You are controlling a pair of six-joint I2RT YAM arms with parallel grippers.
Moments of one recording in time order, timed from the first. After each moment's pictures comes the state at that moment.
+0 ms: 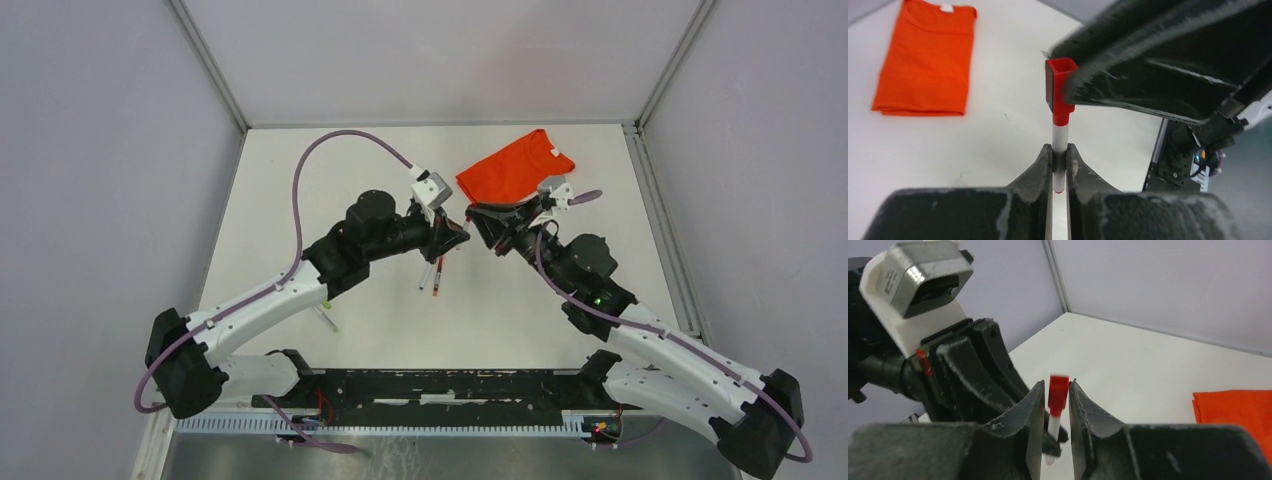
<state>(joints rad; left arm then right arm) -0.84 1.23 0.98 0.03 0.29 -0.14 0.79 0.88 0.62 0.48 0.04 0.30</state>
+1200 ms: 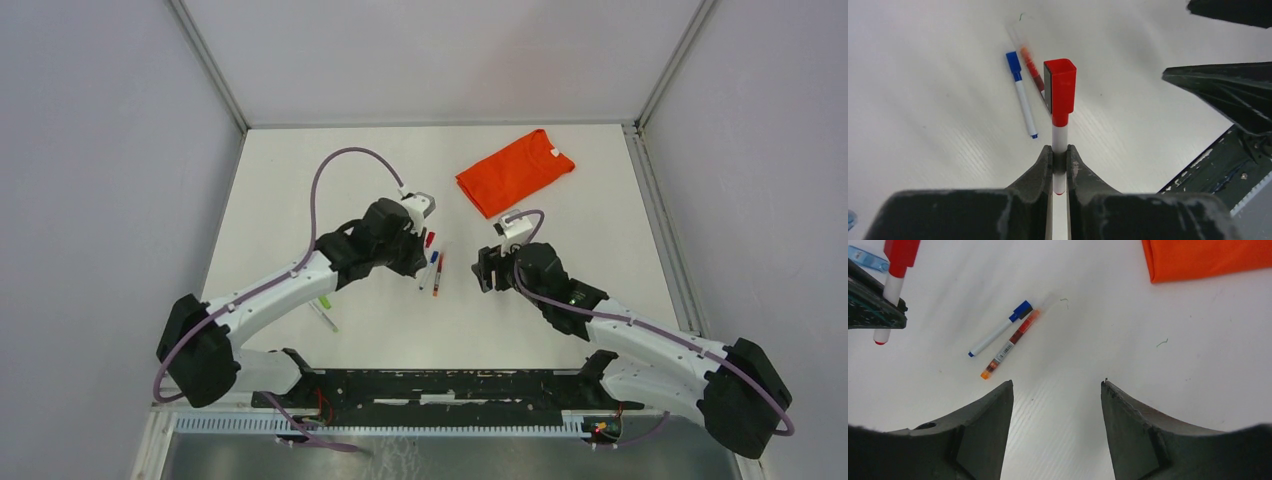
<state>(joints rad) -0.76 1.28 0.96 -0.38 0.07 -0.25 0.79 1.00 0.50 0.08 0.21 0.24</state>
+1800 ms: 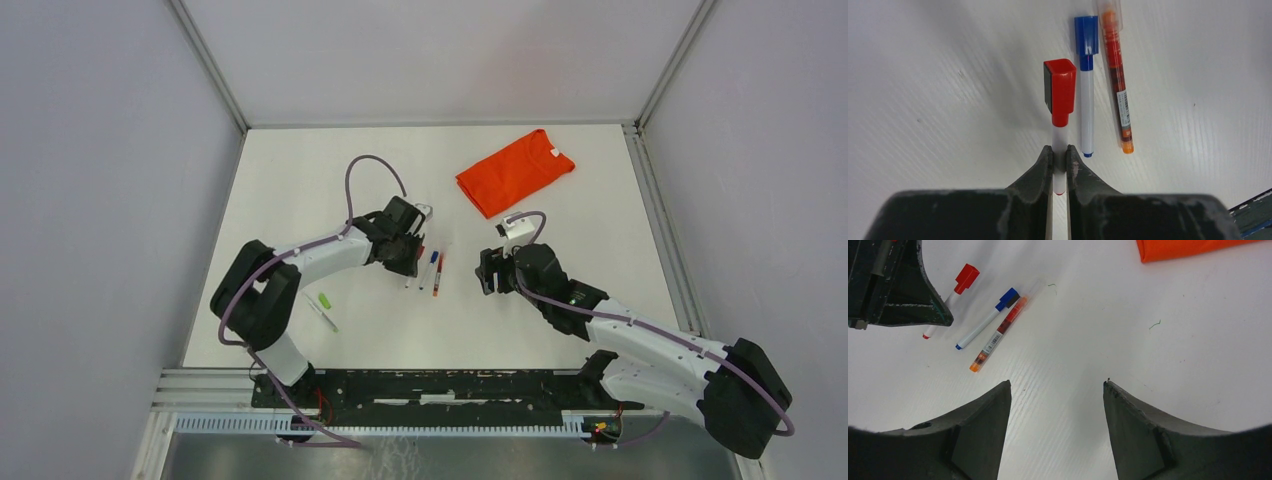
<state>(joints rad) -0.65 1.64 0.99 -0.43 0.09 -0.28 0.79 1.01 0.50 0.01 0.25 0.28</state>
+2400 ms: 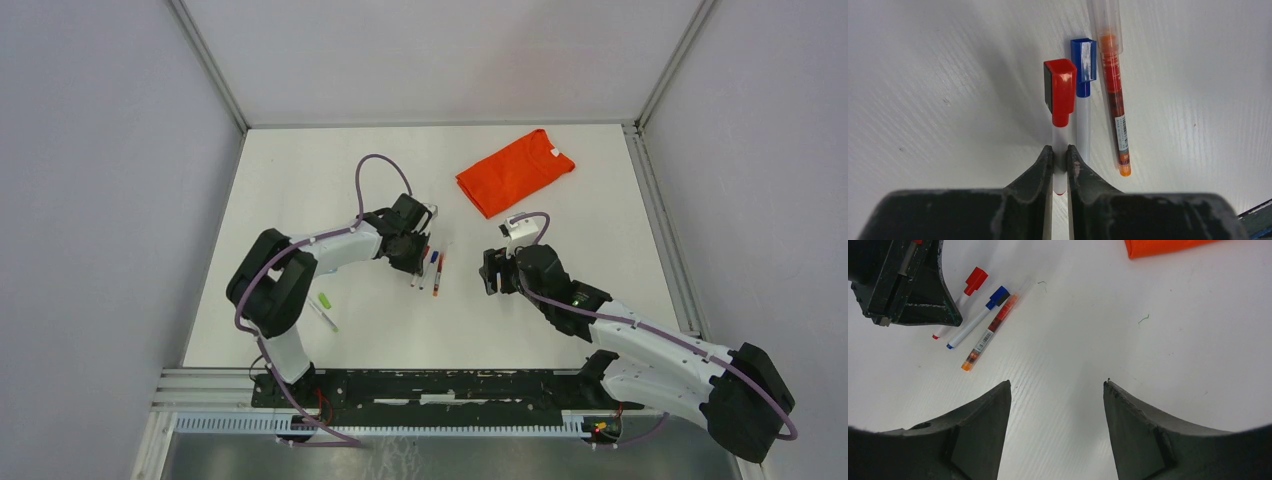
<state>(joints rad) -0.65 1.76 1.07 -0.42 0.11 -0.30 0.79 0.98 0.50 -0.04 0.28 0.29</state>
